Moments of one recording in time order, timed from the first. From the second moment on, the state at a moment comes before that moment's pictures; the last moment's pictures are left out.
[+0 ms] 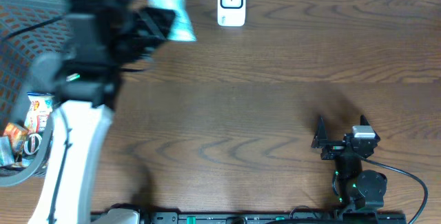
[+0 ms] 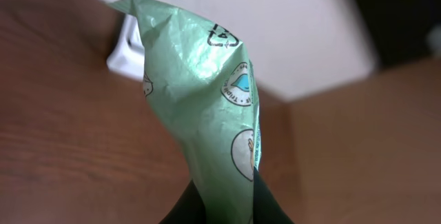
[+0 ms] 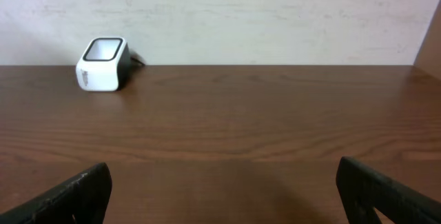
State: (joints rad) left arm -0.14 1.39 1.43 -0.52 0.50 -0.76; right arm 0.02 0.01 0.01 -0.07 0.02 0.01
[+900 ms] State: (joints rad) left arm -0.67 2.03 1.43 -0.42 -0.36 -0.22; right arm 0.02 0.01 0.01 -0.07 0.02 0.01
